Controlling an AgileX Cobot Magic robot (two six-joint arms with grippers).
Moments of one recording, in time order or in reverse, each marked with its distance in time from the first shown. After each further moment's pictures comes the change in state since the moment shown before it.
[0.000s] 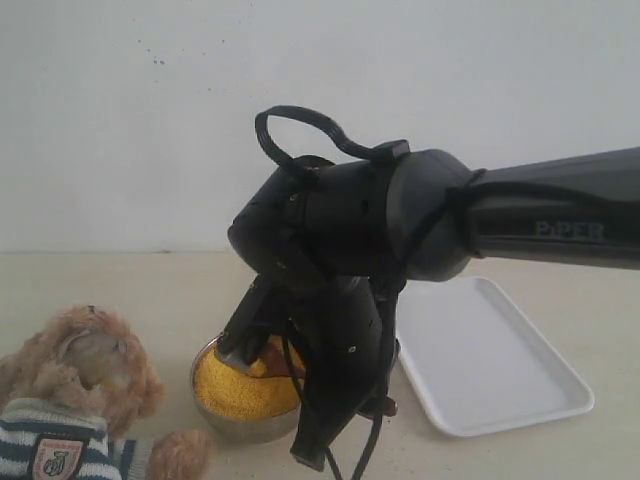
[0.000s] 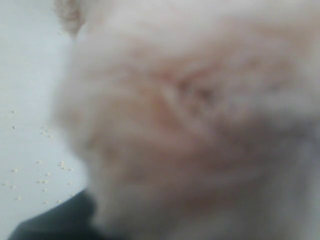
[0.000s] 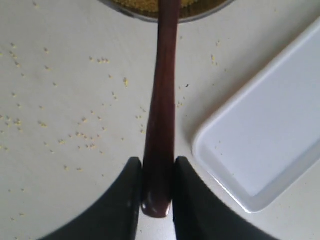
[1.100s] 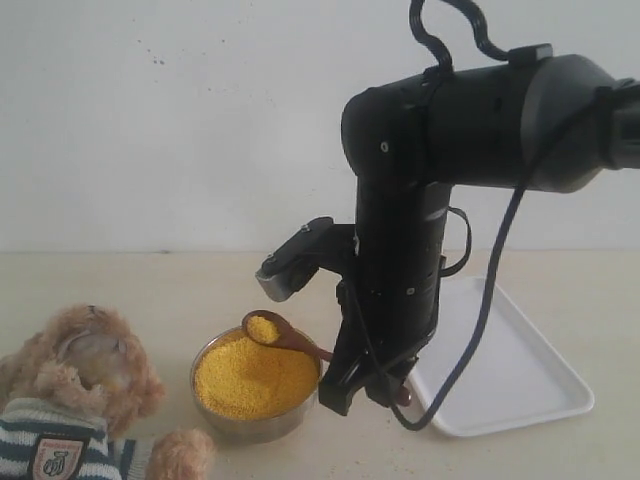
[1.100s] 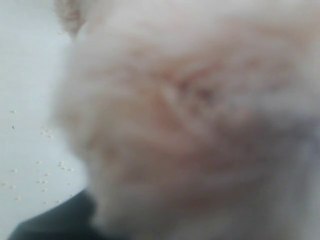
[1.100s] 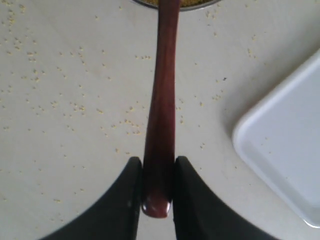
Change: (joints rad) left arm 0.000 0.000 0.000 0.000 0.000 0.000; right arm -0.175 -0.122 0.009 0.347 0.003 -0.209
